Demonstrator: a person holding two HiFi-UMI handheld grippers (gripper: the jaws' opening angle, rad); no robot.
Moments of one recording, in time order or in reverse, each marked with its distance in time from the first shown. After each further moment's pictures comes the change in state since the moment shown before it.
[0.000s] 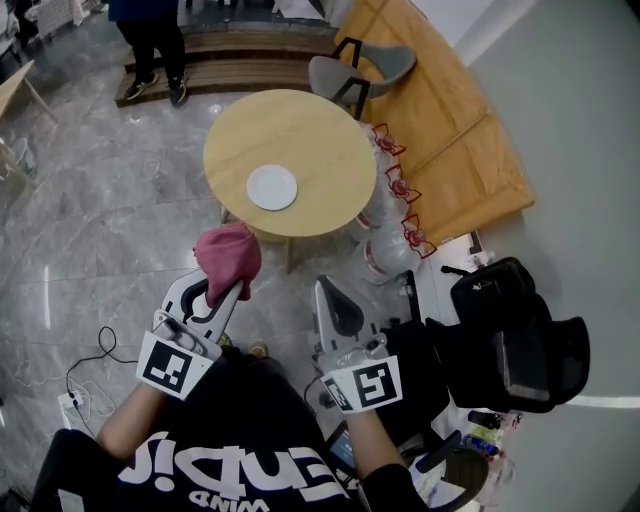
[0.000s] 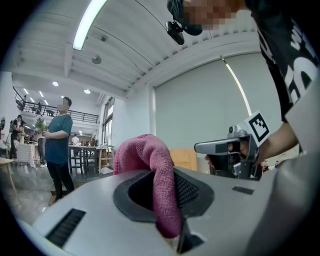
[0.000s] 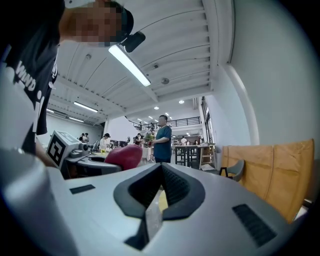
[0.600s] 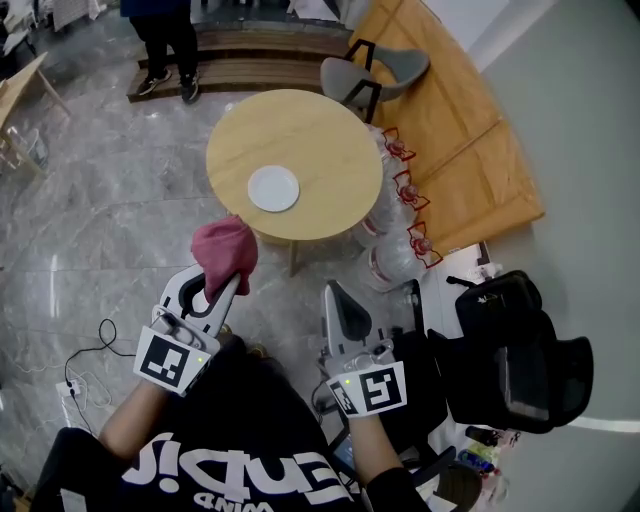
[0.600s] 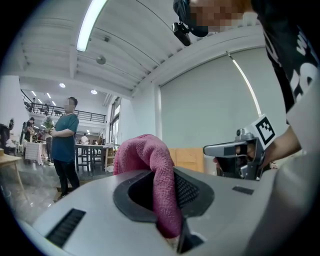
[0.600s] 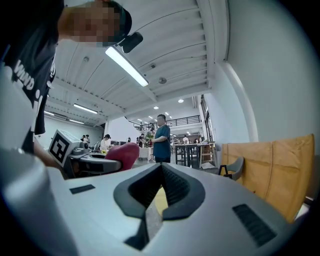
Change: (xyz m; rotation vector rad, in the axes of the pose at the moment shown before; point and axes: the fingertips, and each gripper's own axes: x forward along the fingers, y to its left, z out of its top) left arm 0.029 -0.005 -0.002 -0.006 0.014 0.076; right arm -0.013 -0.043 -0.014 0.029 0.004 0.013
